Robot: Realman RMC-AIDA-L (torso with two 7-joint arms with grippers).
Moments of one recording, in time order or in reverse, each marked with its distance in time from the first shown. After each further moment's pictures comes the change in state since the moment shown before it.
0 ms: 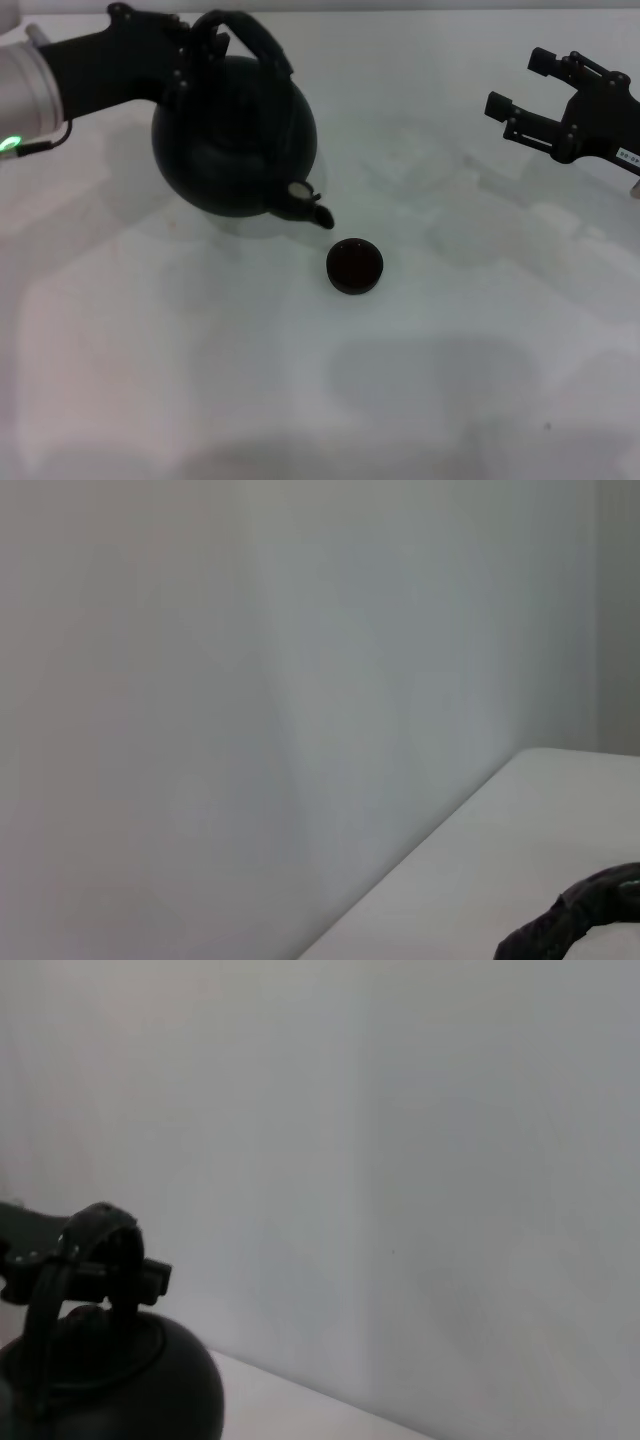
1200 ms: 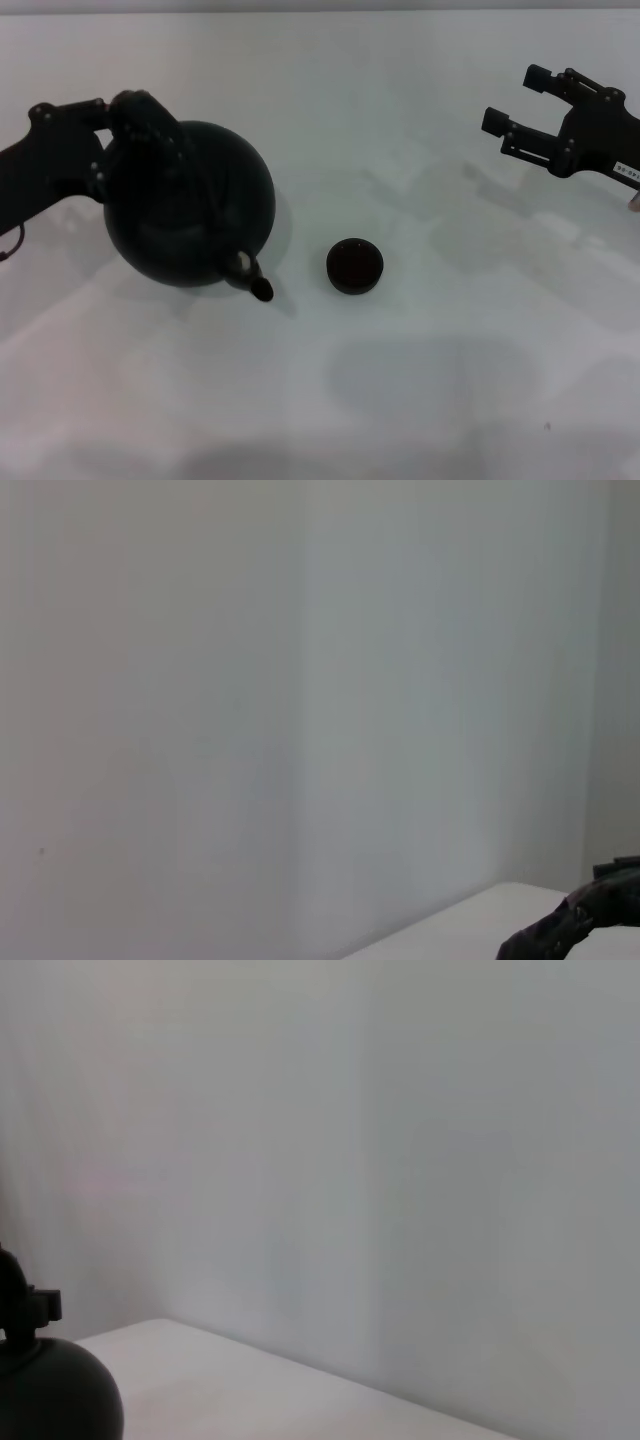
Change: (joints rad) left arm -0.004 0.005 -0.366 -0.578 -0.248 0.434 0.508; right arm -0.009 0.000 -0.010 0.014 -0.009 0.004 0.021
